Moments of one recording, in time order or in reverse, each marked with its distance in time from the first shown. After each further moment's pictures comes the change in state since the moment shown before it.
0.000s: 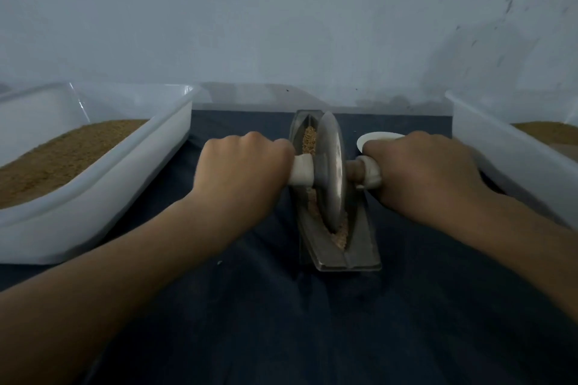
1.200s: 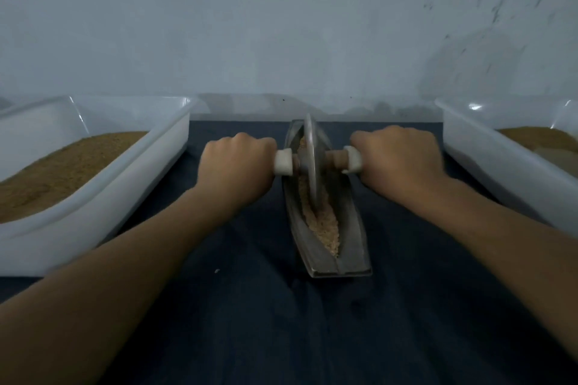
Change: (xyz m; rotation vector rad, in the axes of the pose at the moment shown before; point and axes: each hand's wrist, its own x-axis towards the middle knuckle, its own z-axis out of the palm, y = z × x) left_hand 0.019 -0.008 0.029 0.004 -0.057 -0.088; right_hand 0.025 0.003 0.014 -0.014 -0.114 0.108
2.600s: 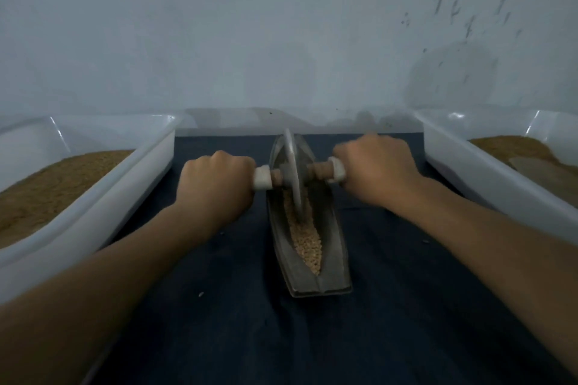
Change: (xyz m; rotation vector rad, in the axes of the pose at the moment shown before) left_hand 0.001 -0.006 0.004 -0.035 -0.057 -0.037; right_hand 0.016 0.002 -0.005 0.058 -0.165 0.037
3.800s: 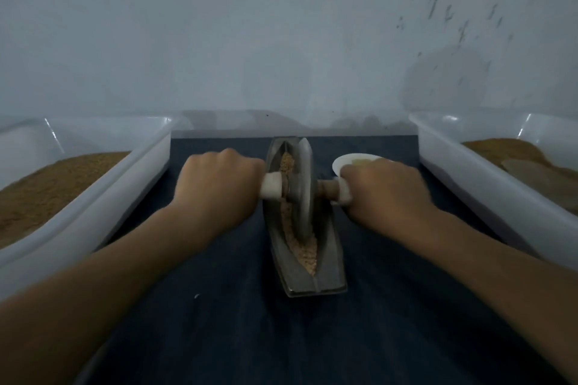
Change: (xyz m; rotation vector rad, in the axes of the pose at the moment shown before) left_hand -0.004 0.008 -0.026 0.068 0.064 0.160; right_hand -0.039 0.001 0.011 0.058 0.113 0.000
